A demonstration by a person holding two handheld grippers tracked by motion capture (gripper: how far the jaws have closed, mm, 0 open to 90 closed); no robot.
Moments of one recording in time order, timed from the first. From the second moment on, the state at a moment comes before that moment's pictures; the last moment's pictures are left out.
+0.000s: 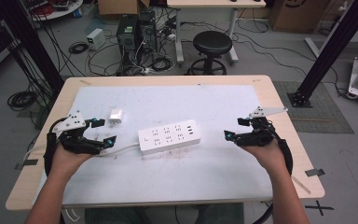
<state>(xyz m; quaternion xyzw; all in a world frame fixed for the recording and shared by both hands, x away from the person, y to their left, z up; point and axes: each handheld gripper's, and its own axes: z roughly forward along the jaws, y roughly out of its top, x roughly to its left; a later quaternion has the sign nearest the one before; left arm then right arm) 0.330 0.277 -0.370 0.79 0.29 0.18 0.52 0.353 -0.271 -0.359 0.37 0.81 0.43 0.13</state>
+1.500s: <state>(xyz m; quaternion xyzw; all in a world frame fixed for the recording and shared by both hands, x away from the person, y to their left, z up) 0.420 0.265 -0.403 0.75 0.47 0.19 0.42 0.357 -0.274 -0.356 0.38 0.81 0.42 0.13</state>
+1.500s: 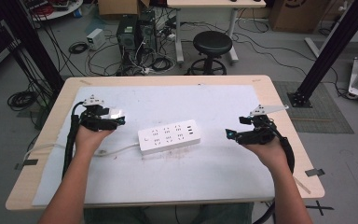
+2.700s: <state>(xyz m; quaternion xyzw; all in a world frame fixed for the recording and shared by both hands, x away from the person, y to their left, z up) 0.460 0.268 -0.450 0.73 0.53 0.19 0.38 0.365 -0.264 -0.363 0.38 0.82 0.40 0.14</state>
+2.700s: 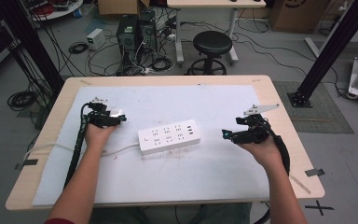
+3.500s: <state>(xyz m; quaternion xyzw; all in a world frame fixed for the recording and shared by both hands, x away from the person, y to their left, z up) 0.458 0.265 -0.448 0.74 0.52 0.21 0.37 0.362 -0.268 -0.365 0.39 0.82 0.40 0.13</state>
